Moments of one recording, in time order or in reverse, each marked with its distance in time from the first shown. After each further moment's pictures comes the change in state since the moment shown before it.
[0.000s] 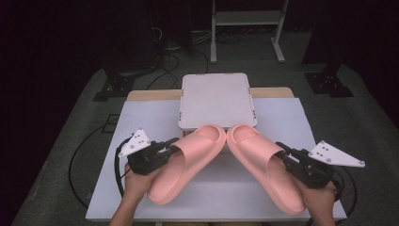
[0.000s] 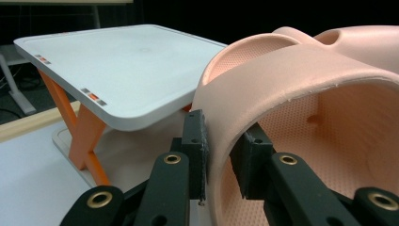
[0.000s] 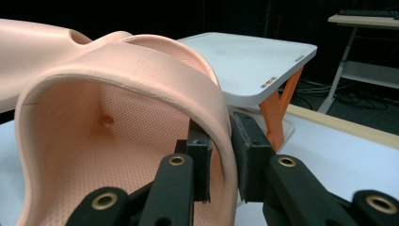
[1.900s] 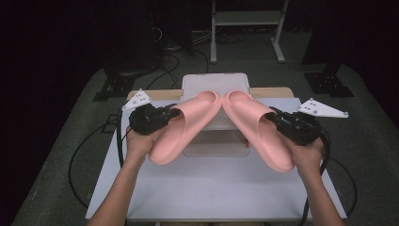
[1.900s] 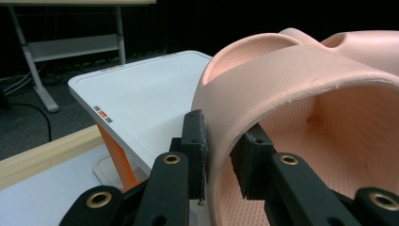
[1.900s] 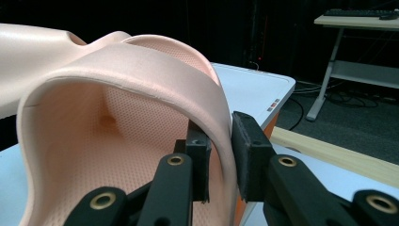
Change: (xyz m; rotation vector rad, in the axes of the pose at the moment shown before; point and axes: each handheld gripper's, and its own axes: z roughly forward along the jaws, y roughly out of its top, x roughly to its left) left arm 0.057 0.063 0.035 0.026 0.067 -0.039; right arm -0.039 0.061 0.061 0.011 -0.040 0.052
